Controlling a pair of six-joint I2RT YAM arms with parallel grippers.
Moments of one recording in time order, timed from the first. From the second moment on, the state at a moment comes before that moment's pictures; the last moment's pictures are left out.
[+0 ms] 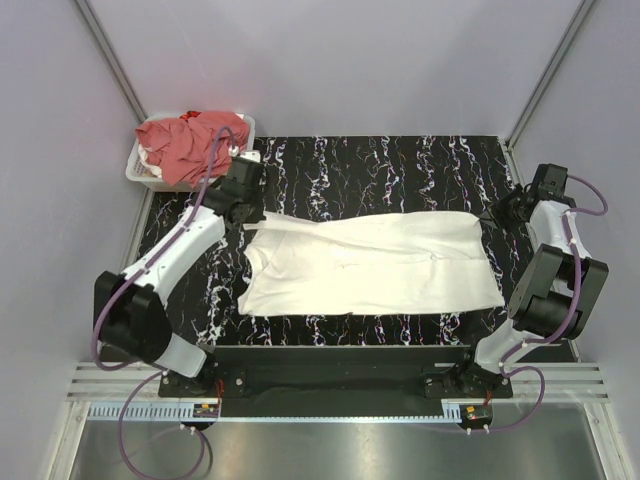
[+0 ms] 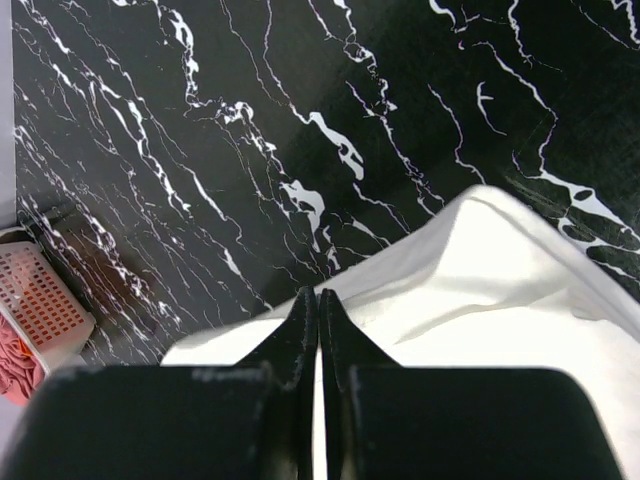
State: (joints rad) left arm -0.40 1.51 1.26 -0.64 -0.28 -0.31; right arm -0.40 1.64 1.22 -0.54 -0.34 0.64
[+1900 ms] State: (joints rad) left arm -0.42 1.36 0.97 -0.60 -0.17 -0.50; right arm -0.56 1.77 1.14 -0.33 -0.43 0.73
